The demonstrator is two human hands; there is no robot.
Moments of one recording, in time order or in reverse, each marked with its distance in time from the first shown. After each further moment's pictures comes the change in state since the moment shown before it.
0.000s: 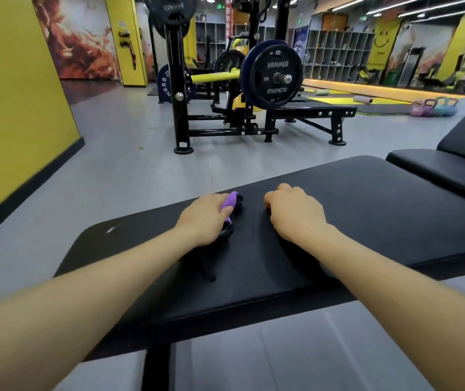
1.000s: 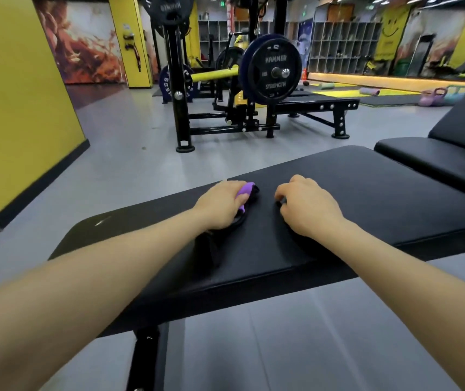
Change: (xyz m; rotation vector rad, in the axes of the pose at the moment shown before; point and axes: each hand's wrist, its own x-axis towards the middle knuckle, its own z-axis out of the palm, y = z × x) left_hand 0.008 0.058 0.012 0.008 -0.085 0.131; right_hand -0.023 0.056 -0.004 0.123 0.035 -0.009
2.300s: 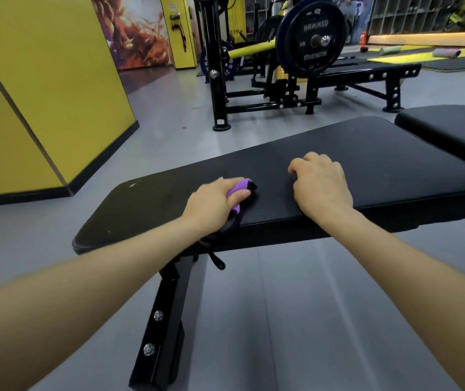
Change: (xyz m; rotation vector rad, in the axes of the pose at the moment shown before) left_hand -0.092 0.052 0.014 -0.019 0.165 -0.252; right_hand -0.039 0.037 0.000 0.063 0.225 -0.105
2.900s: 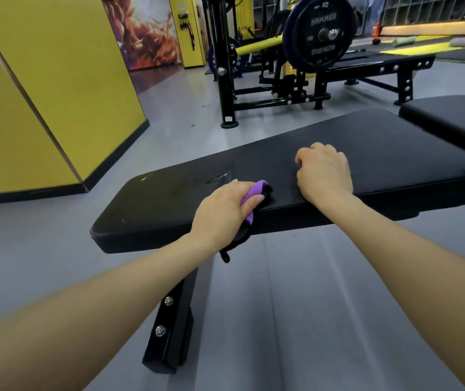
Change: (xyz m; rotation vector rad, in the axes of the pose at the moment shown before) left_hand -0.046 0.020 0.010 0.067 0.151 0.144; right_hand -0.001 0.002 -0.005 -0.013 -0.008 0.047
